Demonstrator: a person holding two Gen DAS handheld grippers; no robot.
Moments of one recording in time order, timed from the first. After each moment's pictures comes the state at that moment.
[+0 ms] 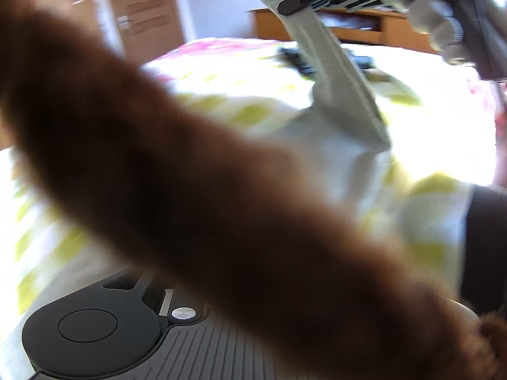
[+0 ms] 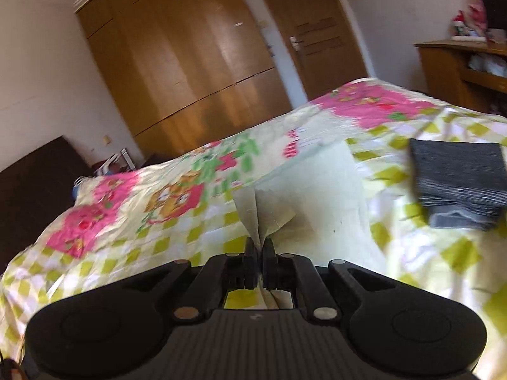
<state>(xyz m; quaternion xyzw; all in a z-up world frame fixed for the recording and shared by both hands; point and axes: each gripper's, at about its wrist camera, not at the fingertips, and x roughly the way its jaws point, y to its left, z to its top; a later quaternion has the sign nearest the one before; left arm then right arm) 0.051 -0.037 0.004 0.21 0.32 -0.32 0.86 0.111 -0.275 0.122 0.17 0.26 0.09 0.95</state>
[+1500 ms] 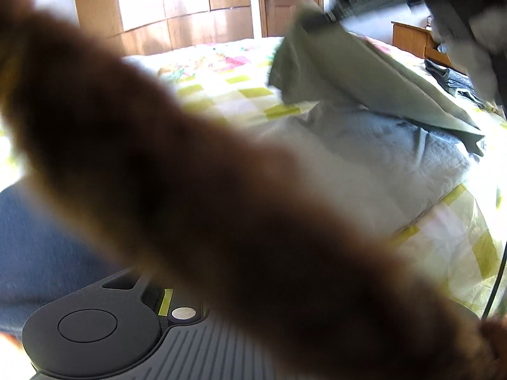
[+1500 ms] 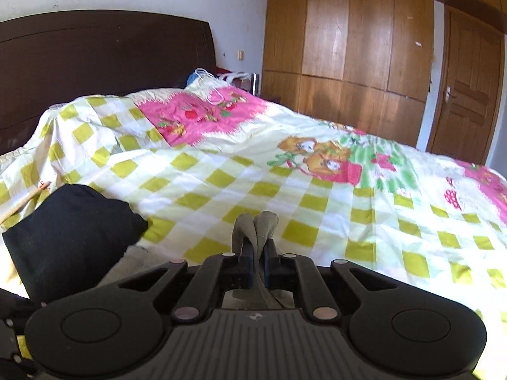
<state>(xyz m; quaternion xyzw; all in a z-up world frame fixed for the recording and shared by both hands) -0.004 0.160 -0.012 0.09 0.36 -0.13 0.92 0.098 -0.007 0.107 -0.10 0.22 0.25 0.94</state>
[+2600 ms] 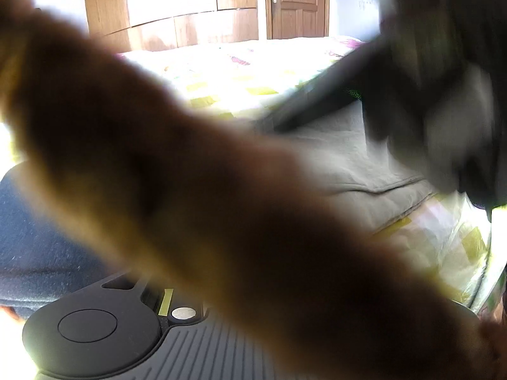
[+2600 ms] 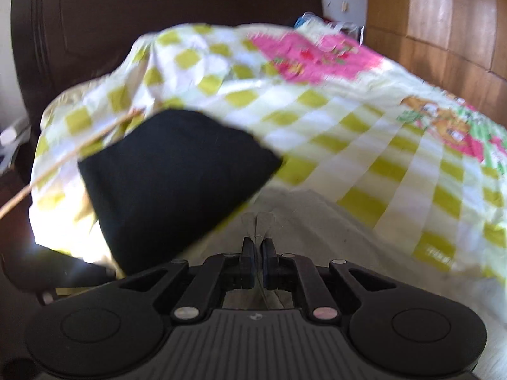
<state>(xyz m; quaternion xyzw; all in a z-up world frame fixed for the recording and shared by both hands) -0.023 0.173 -0.007 0.08 0.36 -0.13 0.92 0.069 0.087 0.015 -0.15 0.36 0.40 0.83</state>
